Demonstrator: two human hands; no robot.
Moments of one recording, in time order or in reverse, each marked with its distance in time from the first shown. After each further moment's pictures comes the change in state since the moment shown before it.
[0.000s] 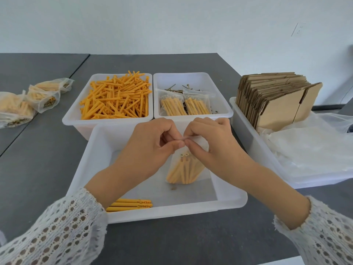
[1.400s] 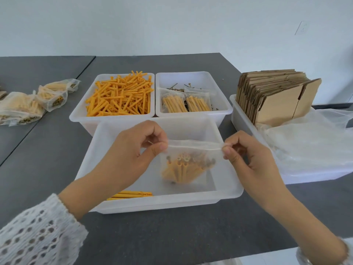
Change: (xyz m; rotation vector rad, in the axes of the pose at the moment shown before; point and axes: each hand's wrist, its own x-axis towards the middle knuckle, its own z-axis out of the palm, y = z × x) left_hand -0.036 -0.003 -0.022 0.044 -0.055 0.075; right_hand -0.073 0.025 -0.007 0.369 0.245 0.209
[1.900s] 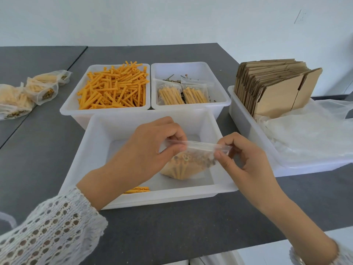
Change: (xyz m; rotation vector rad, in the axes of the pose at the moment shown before) left_hand 0.015 0.004 0.025 0.197 -0.076 0.189; right_hand -0.011 0.009 0.010 -0.011 -0.021 0.050
